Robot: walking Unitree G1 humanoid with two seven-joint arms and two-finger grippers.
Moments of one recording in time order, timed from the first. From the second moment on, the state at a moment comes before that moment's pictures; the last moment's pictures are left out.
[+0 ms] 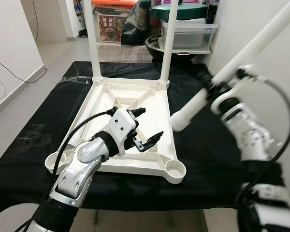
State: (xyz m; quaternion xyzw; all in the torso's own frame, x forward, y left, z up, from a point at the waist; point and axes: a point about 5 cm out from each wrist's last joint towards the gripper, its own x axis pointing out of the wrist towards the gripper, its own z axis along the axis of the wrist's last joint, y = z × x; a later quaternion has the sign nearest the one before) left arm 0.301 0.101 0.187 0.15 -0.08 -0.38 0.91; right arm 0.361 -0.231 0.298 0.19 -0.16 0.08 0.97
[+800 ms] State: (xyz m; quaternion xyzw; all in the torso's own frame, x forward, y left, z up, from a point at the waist) left arm 0.304 0.133 0.148 0.21 0.01 -0.29 0.93; right arm 0.356 -0.246 0.321 0.09 -0.17 0.17 0.97
